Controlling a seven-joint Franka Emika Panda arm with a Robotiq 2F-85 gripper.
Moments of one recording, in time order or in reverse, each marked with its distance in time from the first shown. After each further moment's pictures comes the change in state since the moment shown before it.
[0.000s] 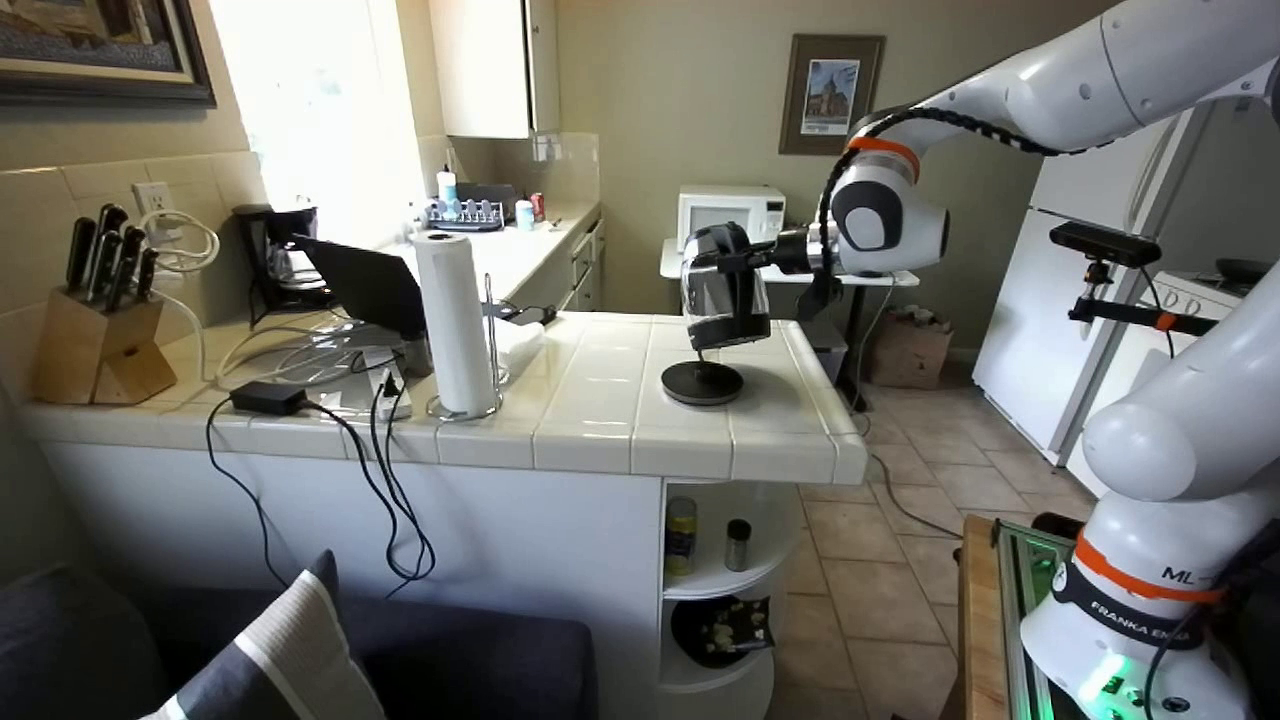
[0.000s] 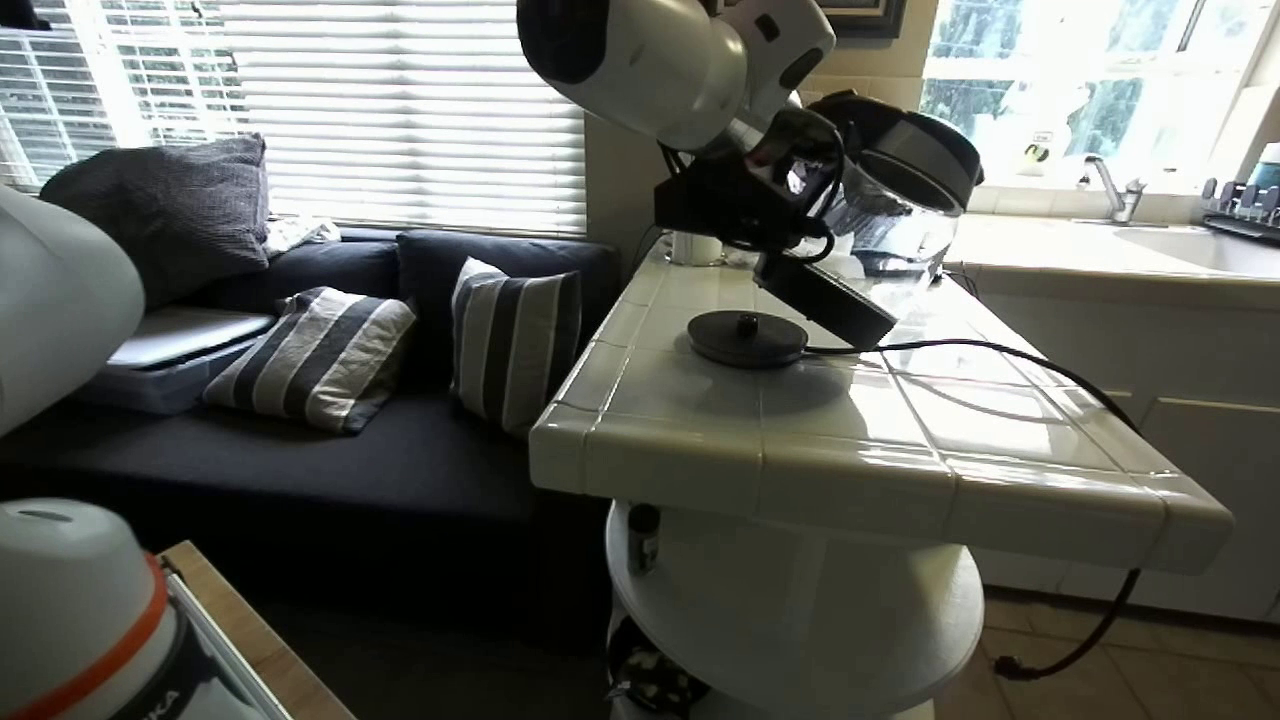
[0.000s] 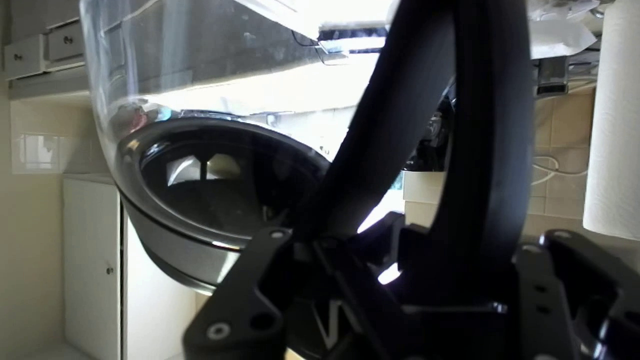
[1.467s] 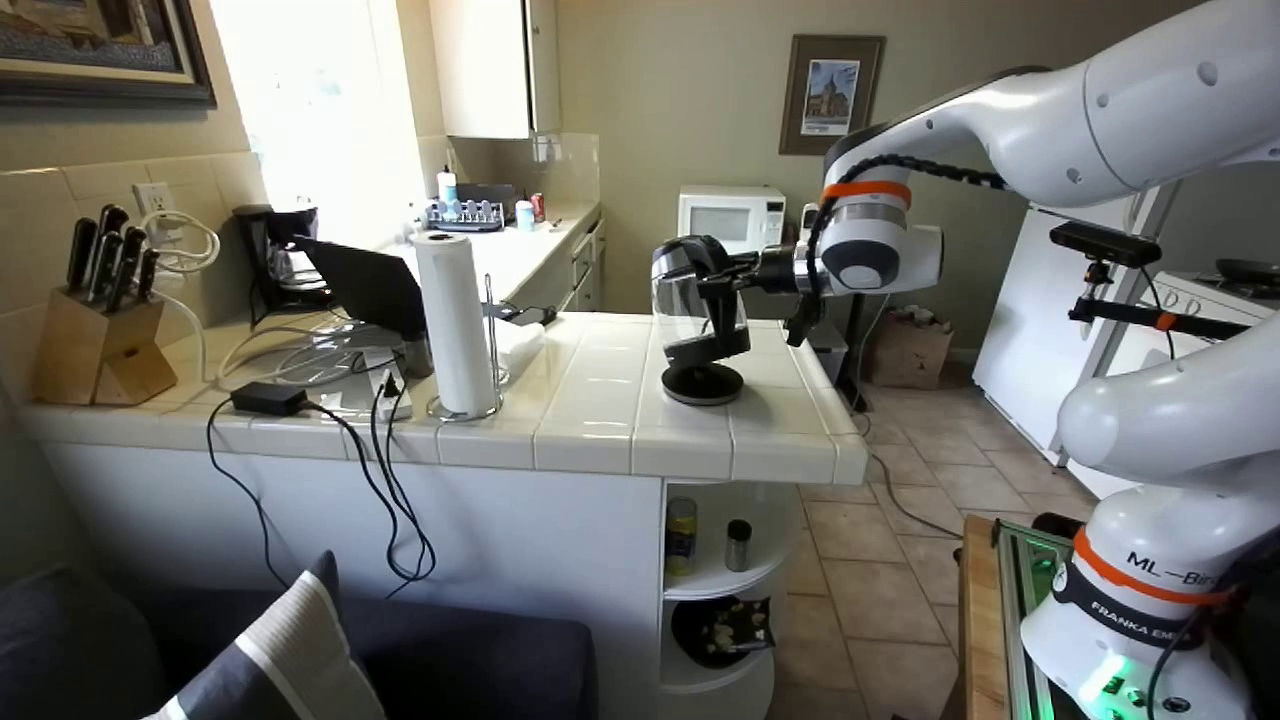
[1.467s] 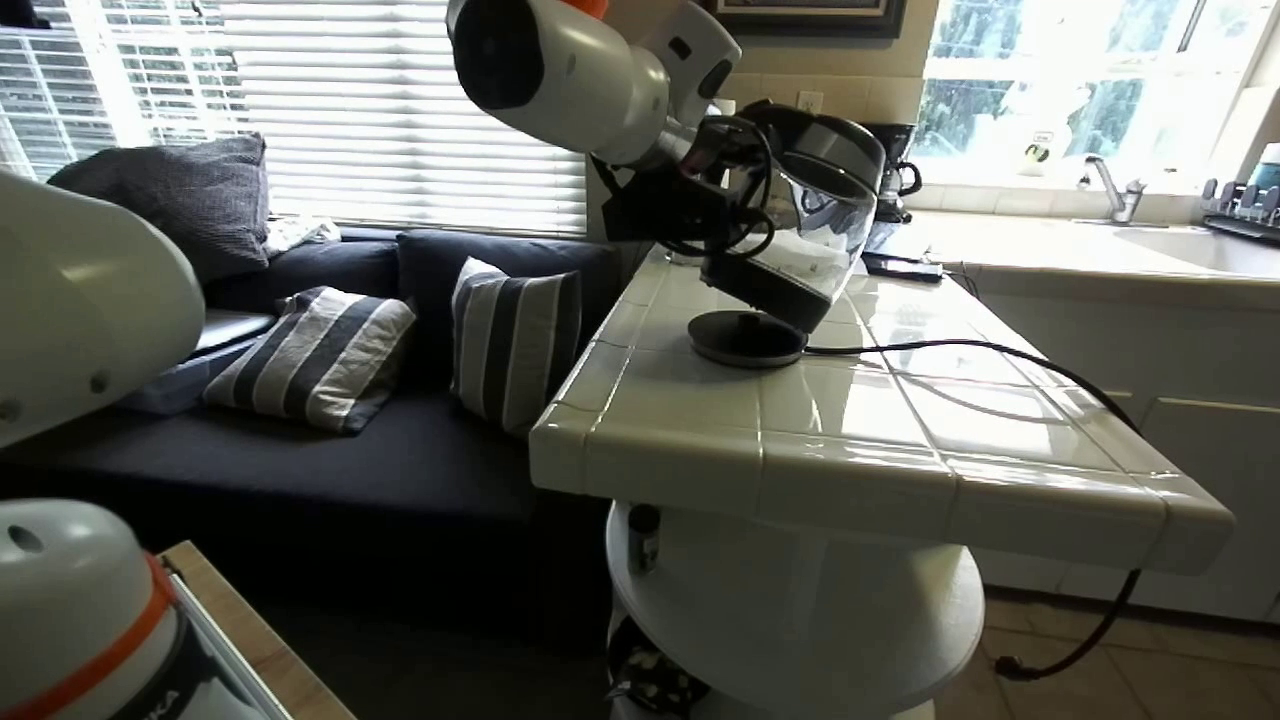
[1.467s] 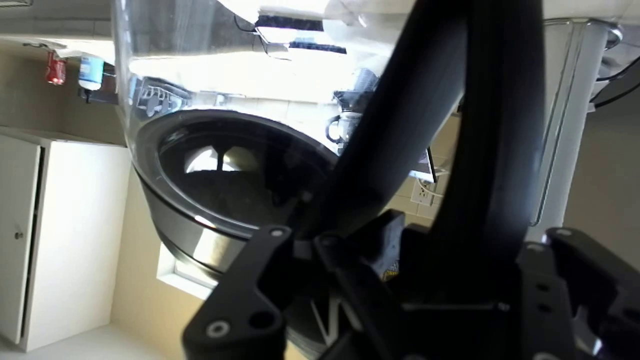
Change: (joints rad) arm -0.519 -0.330 0.617 -0.120 0.000 -0.202 0.209
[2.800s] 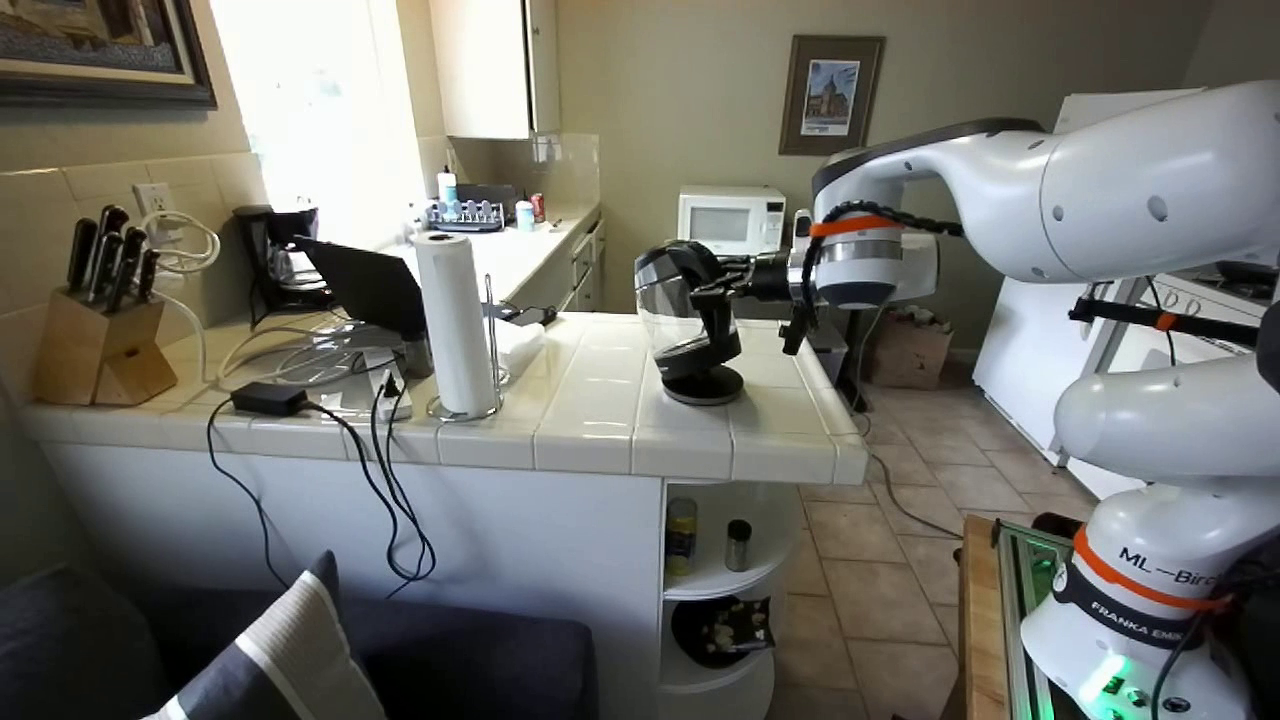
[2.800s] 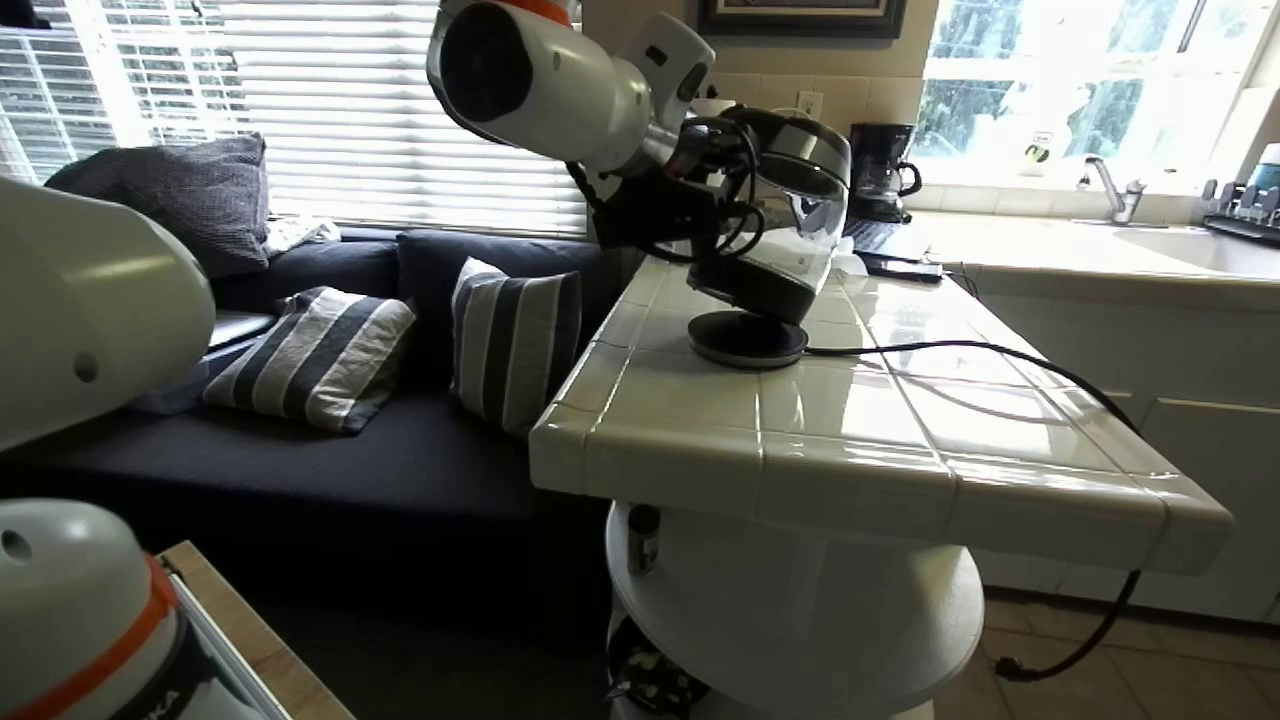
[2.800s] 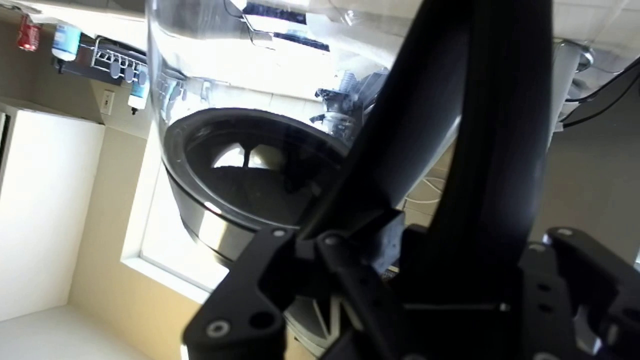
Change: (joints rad) arm -0.124 -0.267 0.143 -0.045 0.000 -0.145 0.157
